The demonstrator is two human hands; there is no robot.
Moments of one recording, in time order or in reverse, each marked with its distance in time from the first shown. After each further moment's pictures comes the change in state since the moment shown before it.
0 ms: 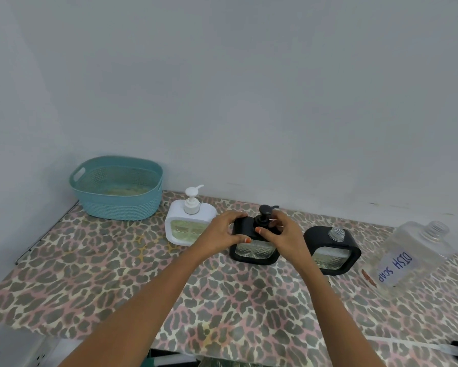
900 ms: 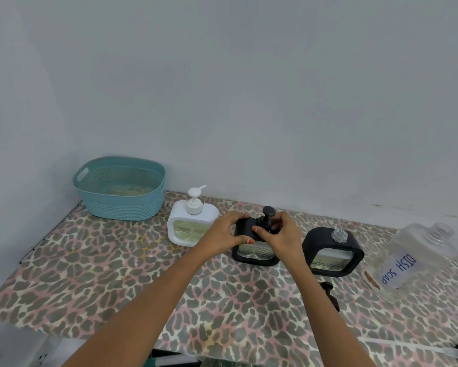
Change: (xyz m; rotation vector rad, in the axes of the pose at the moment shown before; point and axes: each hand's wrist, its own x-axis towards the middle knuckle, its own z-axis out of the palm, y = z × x) left_hand 0.000 0.000 0.001 0.010 0.009 0.000; right_hand 0.004 0.006 0.018 0.020 0.157 0.053
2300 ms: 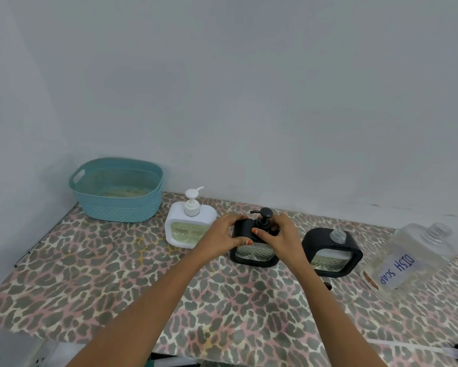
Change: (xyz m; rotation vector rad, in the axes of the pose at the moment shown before) left_hand 0.000 0.000 0.002 -0.017 0.016 0.012; right_hand 0.008 0.006 -0.005 -0.104 -0.108 -0.116
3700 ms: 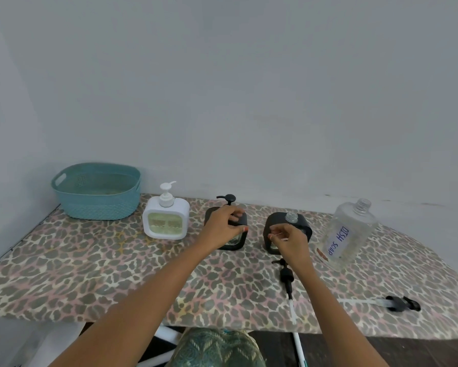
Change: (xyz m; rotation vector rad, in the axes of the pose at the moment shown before) left_hand -0.029 0.062 0.048 0.024 0.062 0.111; right_hand -0.077 0.029 -0.072 -0.029 0.184 0.158
